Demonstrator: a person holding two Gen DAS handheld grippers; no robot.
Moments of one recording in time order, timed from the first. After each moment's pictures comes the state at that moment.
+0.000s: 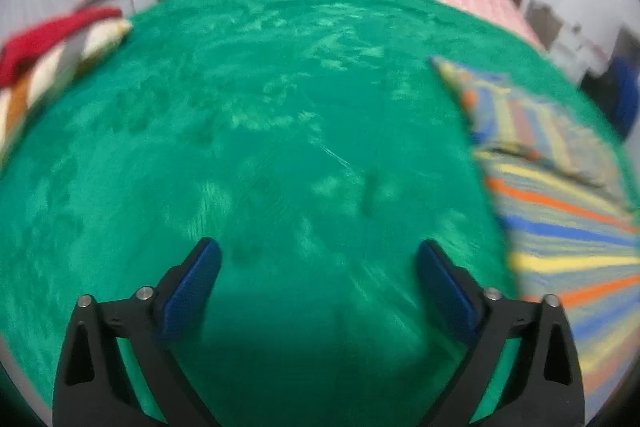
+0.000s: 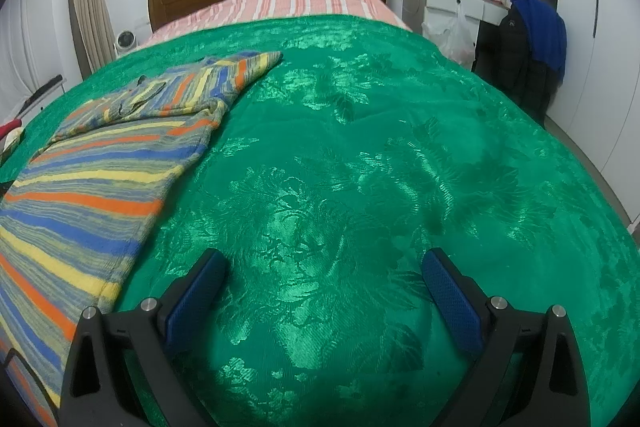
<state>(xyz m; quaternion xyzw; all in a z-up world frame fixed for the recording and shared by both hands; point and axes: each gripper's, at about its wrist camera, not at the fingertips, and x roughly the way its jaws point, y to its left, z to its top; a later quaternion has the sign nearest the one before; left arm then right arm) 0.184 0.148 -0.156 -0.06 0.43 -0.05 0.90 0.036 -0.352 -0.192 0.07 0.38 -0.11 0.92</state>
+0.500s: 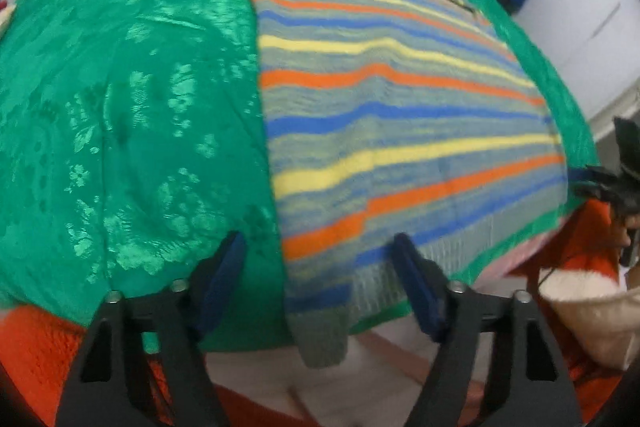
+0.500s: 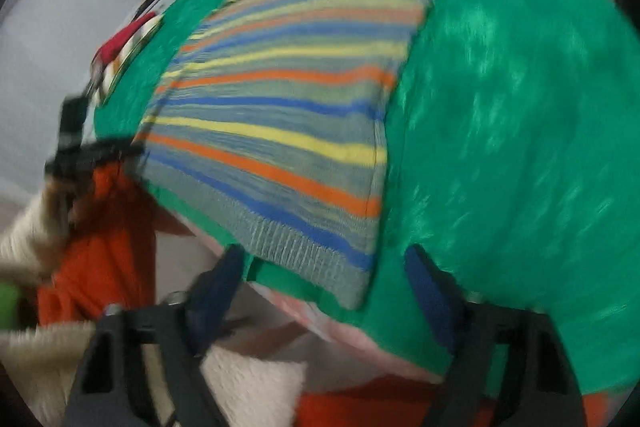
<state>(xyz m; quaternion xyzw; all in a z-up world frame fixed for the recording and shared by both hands) 0.029 0.083 -0.173 0.04 0.56 -0.25 0.79 -0.053 -0.276 -0.169 0.14 0.56 0.17 0.80</state>
